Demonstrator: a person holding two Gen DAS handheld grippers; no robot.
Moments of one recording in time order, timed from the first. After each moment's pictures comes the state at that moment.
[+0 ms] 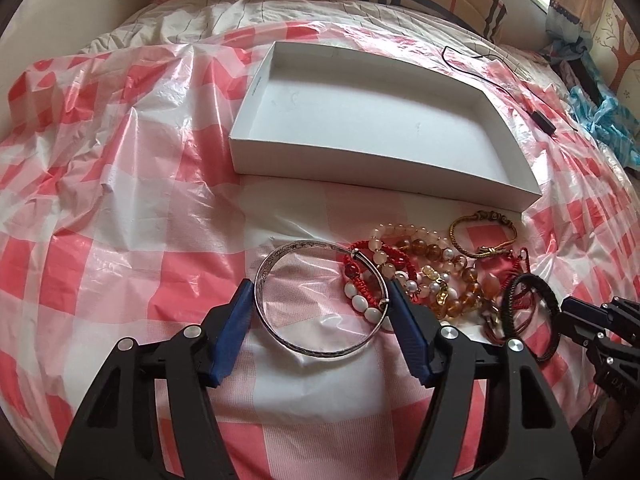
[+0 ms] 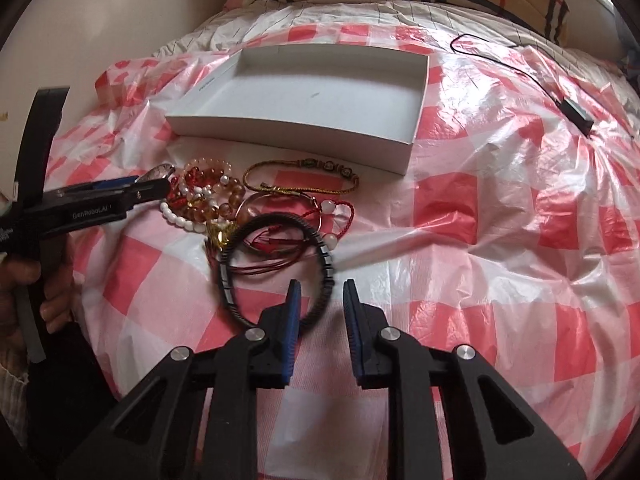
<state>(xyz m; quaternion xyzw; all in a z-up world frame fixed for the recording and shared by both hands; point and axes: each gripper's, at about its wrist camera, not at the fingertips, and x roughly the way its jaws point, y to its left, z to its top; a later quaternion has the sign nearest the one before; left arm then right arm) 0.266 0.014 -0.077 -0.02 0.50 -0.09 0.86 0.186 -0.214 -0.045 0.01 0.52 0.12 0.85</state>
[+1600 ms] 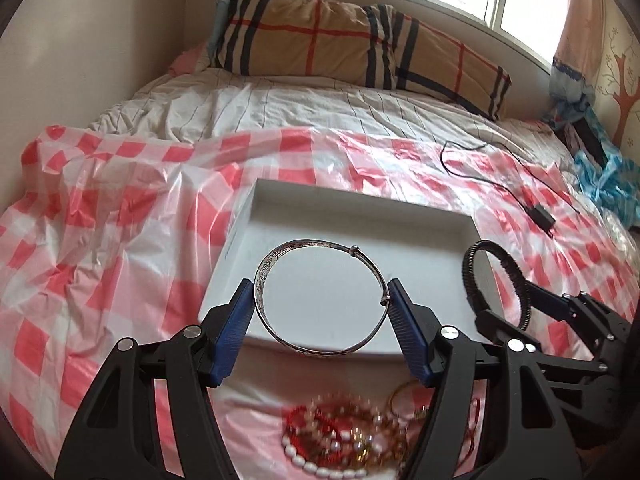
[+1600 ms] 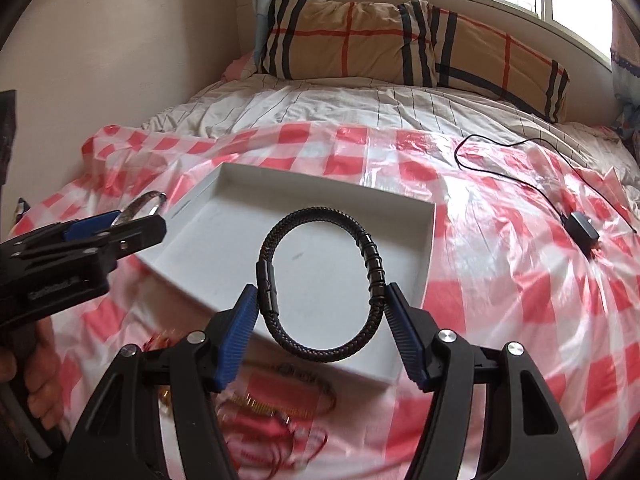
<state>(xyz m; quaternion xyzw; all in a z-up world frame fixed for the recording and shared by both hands) 0.333 -0.028 0.002 -0.05 0.38 -0.05 0.92 0.303 -0.199 -0.003 -0.02 0.39 0.11 0.92</state>
